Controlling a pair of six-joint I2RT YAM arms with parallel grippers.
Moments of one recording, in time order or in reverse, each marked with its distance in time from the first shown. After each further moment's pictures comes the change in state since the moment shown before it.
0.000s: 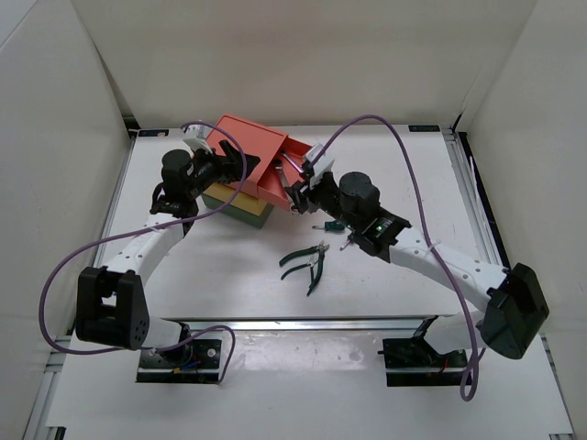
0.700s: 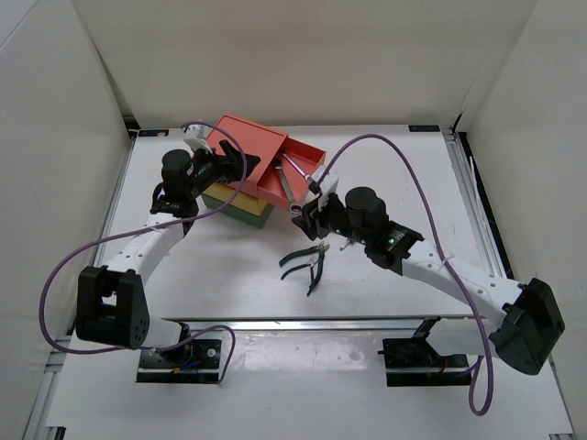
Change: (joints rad) left arm 0.000 0.003 0.000 0.005 0.003 0.003; right arm 0.000 -0.127 -0.129 -0.177 -0.160 0.105
